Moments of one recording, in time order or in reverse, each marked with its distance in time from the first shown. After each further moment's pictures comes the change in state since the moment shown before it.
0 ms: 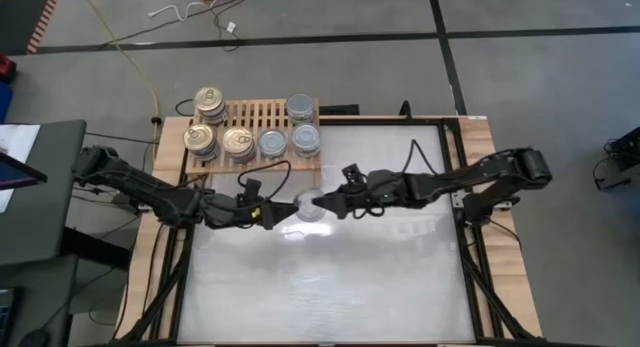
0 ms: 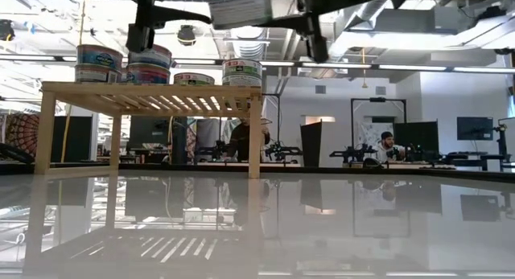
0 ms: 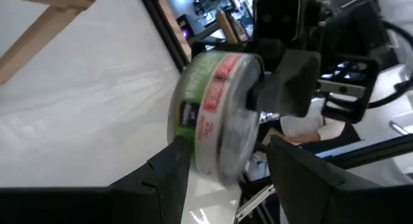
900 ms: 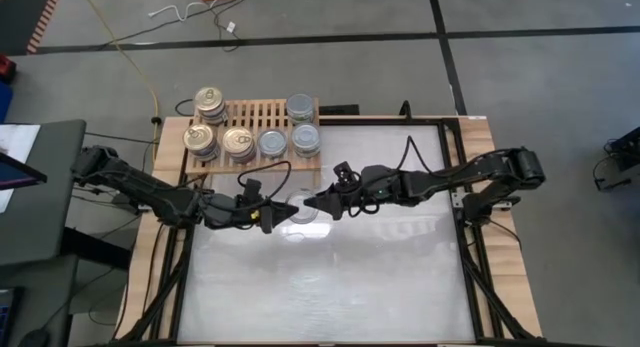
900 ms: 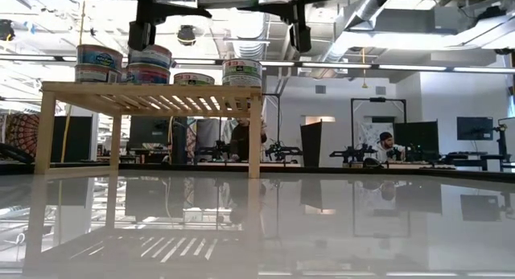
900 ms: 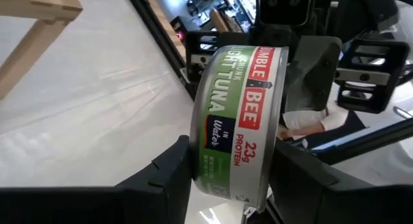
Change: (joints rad) left arm 0.005 -0.001 0.001 0.022 0.002 0.092; right arm -0.017 0.064 0.089 0.030 -0.094 -0.062
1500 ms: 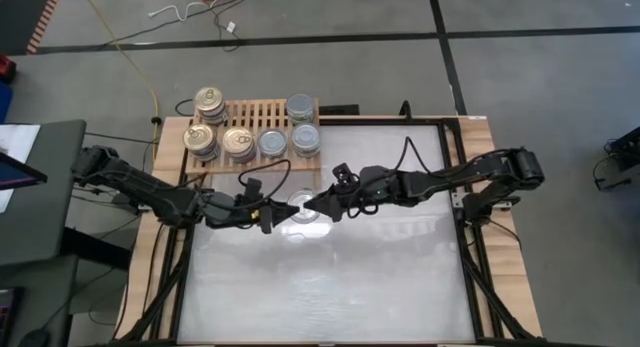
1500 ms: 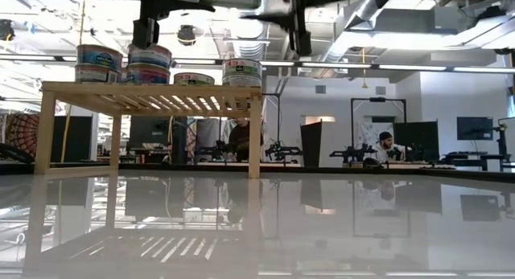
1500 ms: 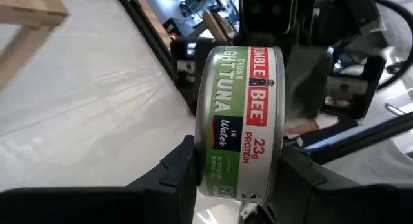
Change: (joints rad) left arm 0.000 0.000 -0.002 0.043 0.021 0.032; right arm -0.008 0.001 -0.001 -0.016 -0.012 -0.017
